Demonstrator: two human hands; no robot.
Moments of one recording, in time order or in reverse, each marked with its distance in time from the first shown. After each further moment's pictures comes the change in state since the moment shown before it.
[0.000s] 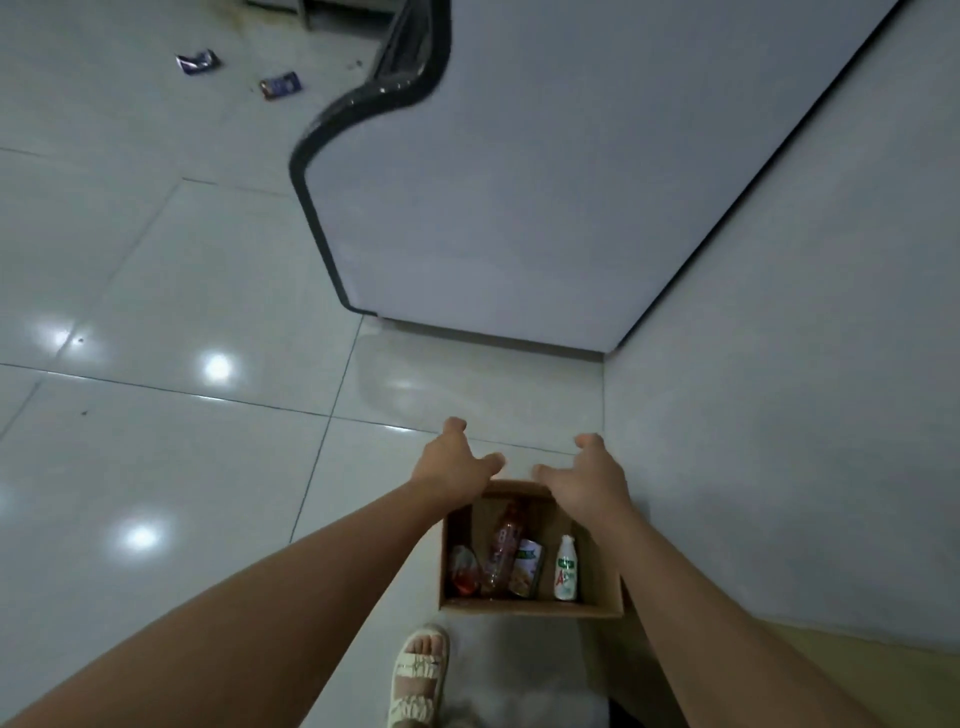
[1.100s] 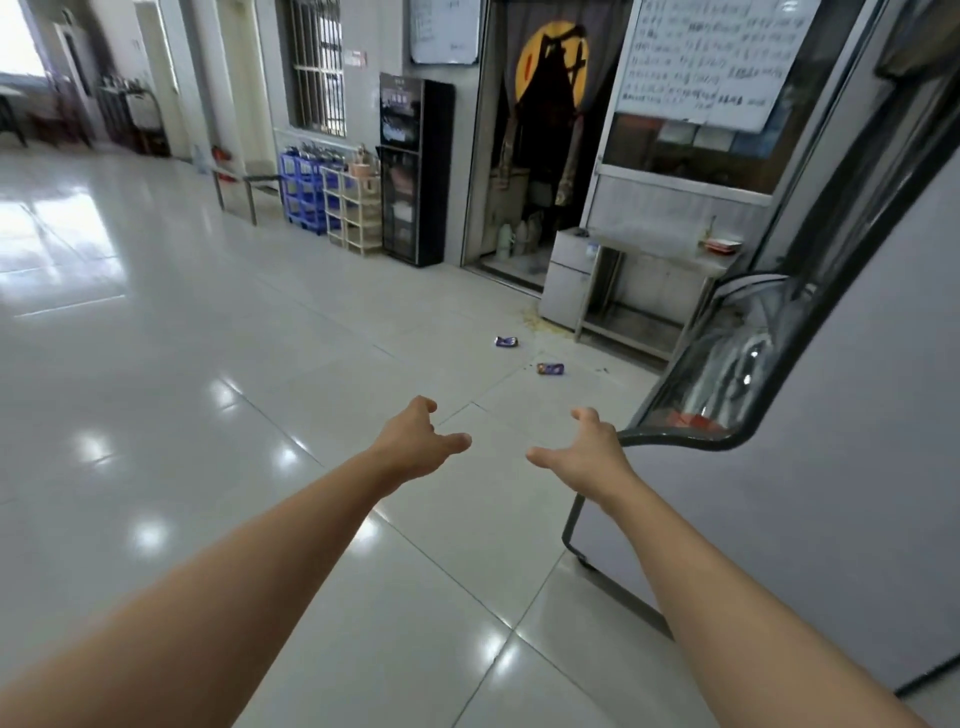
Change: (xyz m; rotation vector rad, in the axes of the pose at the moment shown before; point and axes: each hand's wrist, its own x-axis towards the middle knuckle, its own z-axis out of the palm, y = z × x) left_hand -0.311 -0.126 -0.427 -0.301 0.677 0.134; right_hand -0.324 -0.384 0.094 -0.174 -0.075 -0.831
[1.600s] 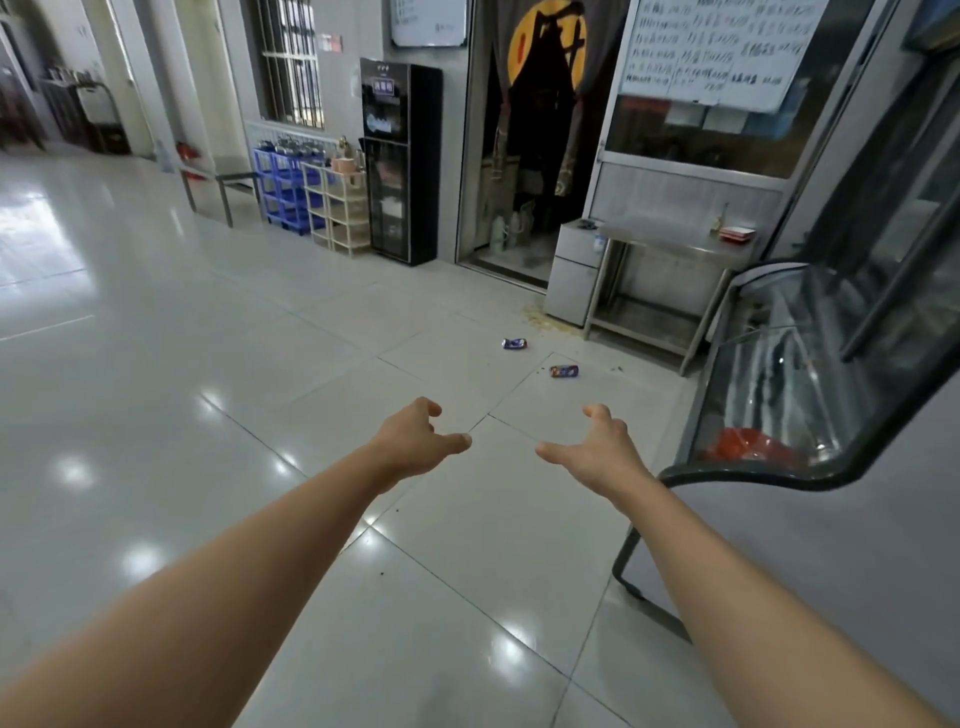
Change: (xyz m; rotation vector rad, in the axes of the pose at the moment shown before) left_hand 0.185 -0.044 -0.142 0.070 -0.089 0.031; right_hand 0.145 -0.125 0.100 0.048 0.026 0.061
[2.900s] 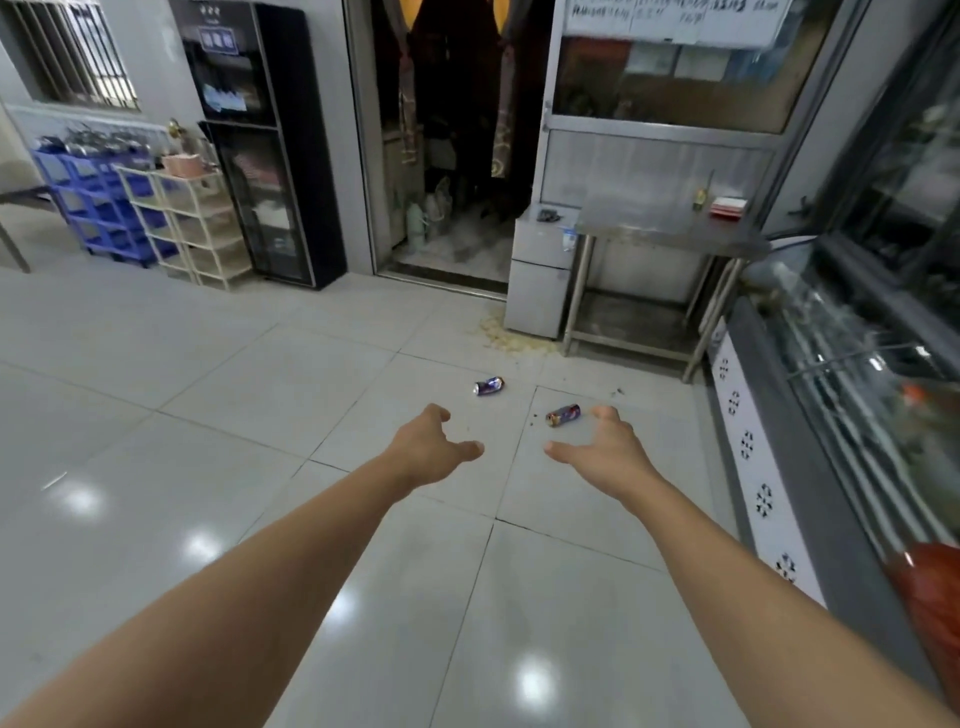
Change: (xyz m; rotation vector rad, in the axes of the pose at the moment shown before) left_hand 0.781 0.041 -0.187 0.105 -0.264 0.079; right_hand 0.706 -0.214 0.147 0.088 0.168 0.233
